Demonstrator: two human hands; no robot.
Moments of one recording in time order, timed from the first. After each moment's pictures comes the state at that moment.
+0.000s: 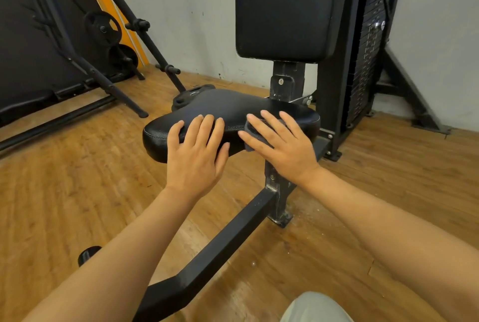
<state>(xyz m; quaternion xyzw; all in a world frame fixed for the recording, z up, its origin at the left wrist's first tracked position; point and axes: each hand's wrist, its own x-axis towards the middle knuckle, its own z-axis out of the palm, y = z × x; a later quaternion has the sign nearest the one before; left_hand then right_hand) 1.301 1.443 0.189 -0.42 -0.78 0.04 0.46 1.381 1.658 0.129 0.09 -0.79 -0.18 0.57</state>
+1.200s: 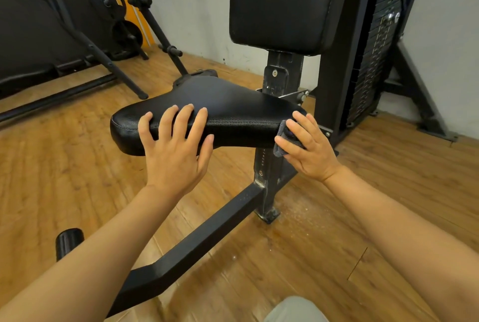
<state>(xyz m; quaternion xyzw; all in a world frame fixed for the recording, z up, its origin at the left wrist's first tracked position) 1.314 1.468 0.174 -0.35 -0.82 0.01 0.46 1.395 1.758 0.085 0.21 -0.79 -0.06 0.57</state>
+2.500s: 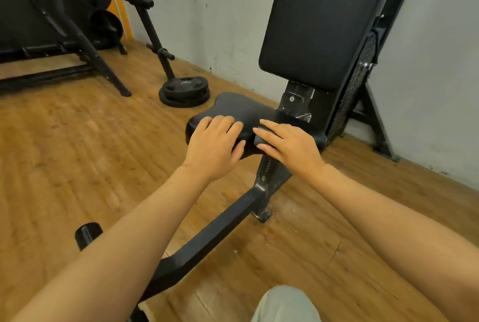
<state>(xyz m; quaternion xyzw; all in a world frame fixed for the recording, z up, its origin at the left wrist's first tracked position) 1.292 1.403 0.233 -0.52 -0.77 -0.13 0.35 1.390 1.609 0.203 0.07 -0.91 -0.11 0.40</state>
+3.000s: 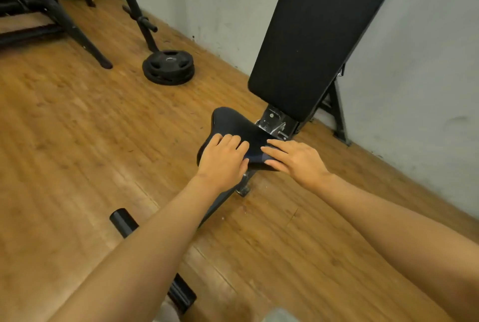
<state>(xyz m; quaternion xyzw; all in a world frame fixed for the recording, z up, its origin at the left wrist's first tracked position) 1.328 1.363 0.417 -0.56 -0.81 -0.09 0.12 1.459 1.552 0.414 0.03 -0.97 -0.08 0.24</state>
